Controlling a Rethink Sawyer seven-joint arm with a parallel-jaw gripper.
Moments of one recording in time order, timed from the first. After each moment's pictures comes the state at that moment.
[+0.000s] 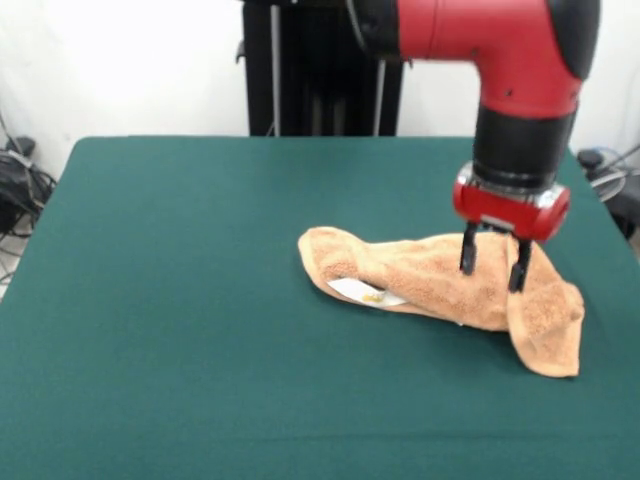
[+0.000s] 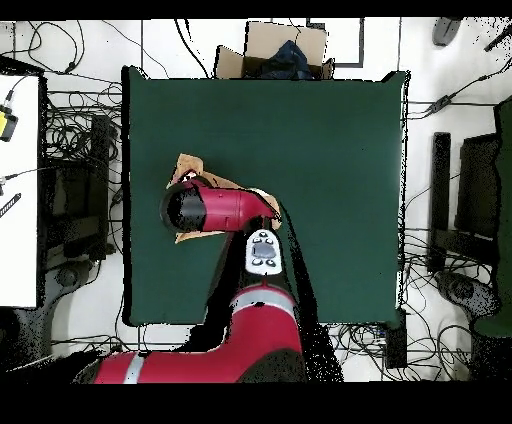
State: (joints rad) arm -0.03 -0.48 0.02 1.64 0.03 0.22 2.37
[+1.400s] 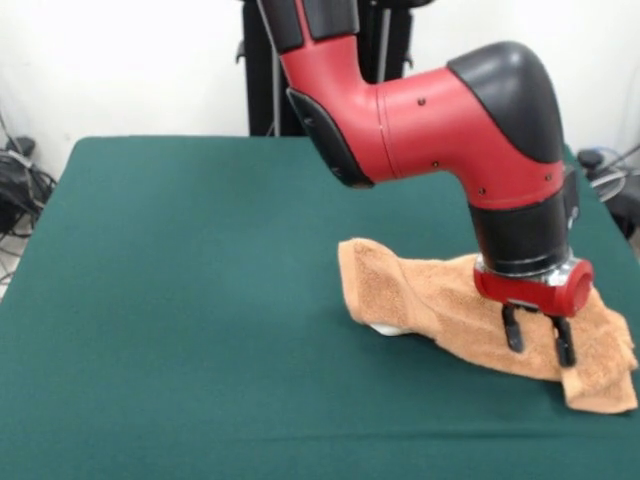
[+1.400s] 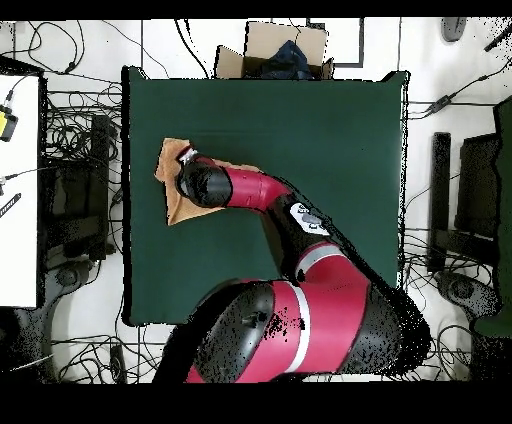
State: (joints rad) arm -0.33 -0.31 0.41 1.55 -0.08 0.15 2.37
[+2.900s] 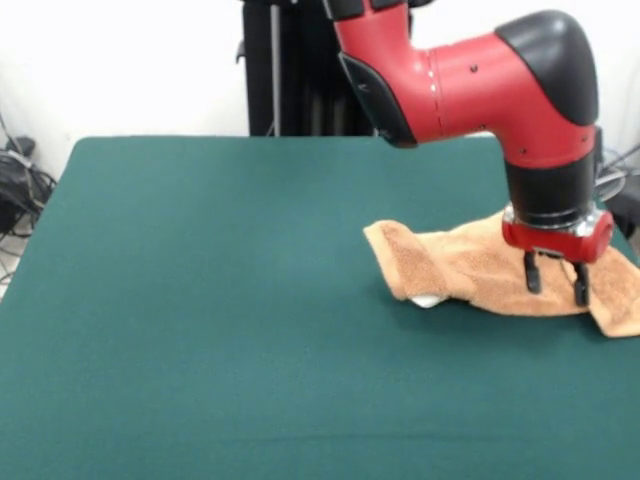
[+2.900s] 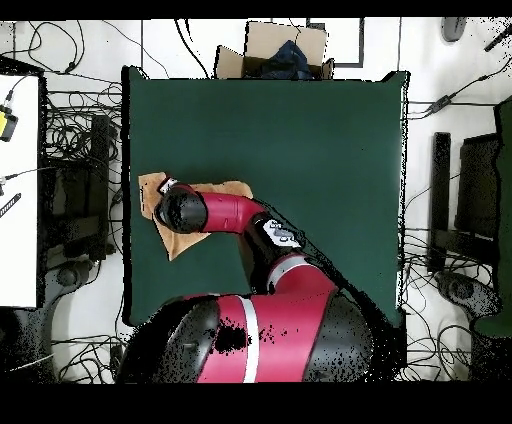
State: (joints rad) arm -0.22 -0.37 0.33 1.71 -0.02 0.14 2.37
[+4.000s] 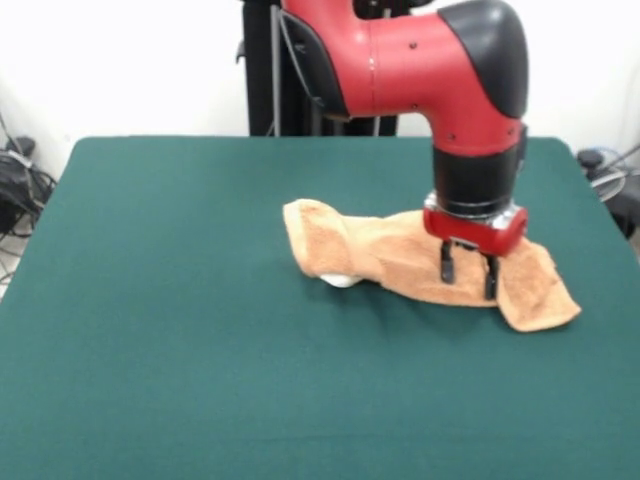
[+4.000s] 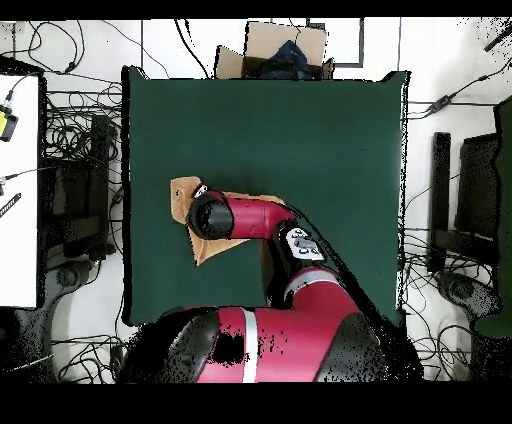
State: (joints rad) arm -0.23 -0.41 0.19 1.71 -0.11 0.18 2.37
